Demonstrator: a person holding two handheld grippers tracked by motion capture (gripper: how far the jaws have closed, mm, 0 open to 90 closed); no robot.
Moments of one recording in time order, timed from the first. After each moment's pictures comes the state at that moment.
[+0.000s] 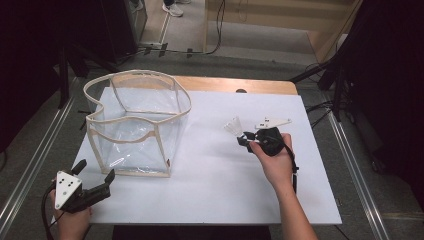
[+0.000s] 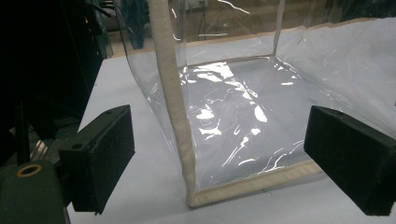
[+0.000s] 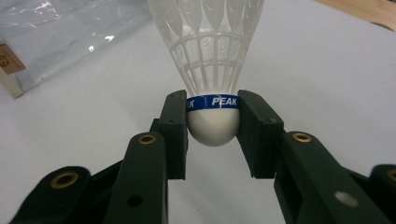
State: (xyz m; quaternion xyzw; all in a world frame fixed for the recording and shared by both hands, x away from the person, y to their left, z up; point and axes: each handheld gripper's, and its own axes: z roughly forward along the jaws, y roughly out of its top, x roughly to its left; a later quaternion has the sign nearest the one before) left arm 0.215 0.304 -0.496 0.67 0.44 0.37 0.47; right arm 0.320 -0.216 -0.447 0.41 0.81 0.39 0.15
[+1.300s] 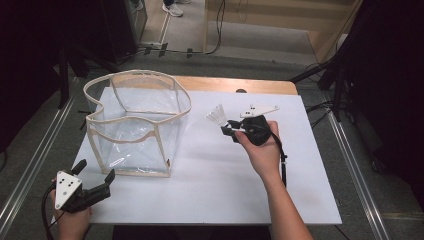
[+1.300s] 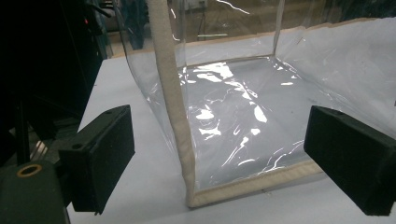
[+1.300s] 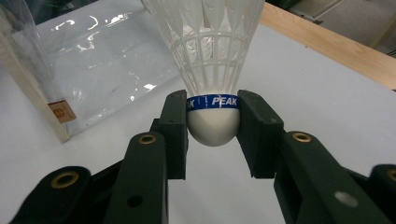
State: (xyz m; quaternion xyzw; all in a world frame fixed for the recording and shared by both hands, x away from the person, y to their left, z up) left arm 0.215 0.304 -0.496 0.67 0.44 0.37 0.47; right arm 0.333 -0.175 -0.408 0.37 0.81 0.43 0.15
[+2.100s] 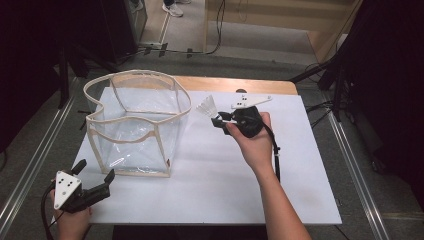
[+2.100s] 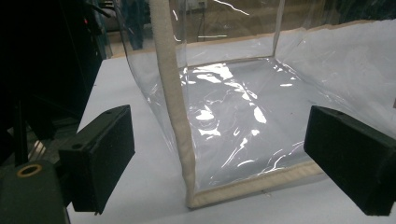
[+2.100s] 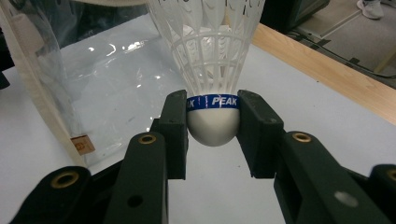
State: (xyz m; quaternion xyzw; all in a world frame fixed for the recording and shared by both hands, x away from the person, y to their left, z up) left arm 0.215 0.305 -0.496 0.67 0.44 0.37 0.47; right arm 0.342 -0.153 -0.384 0.34 0.81 0.45 0.15
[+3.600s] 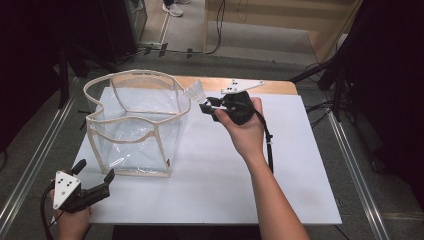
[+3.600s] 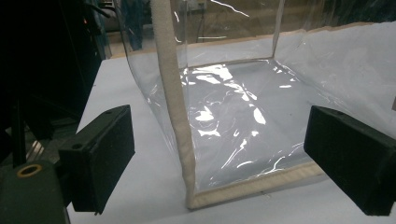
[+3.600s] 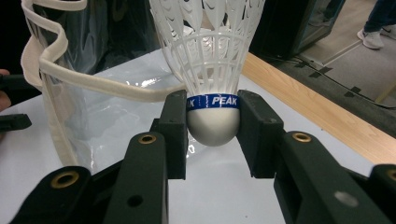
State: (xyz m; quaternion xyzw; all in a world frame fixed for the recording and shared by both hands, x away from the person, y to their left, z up) left arm 0.215 0.306 -0.496 0.67 0.44 0.37 0.48; right arm 0.353 -0.126 -0.344 0.32 0.80 0.48 0.16
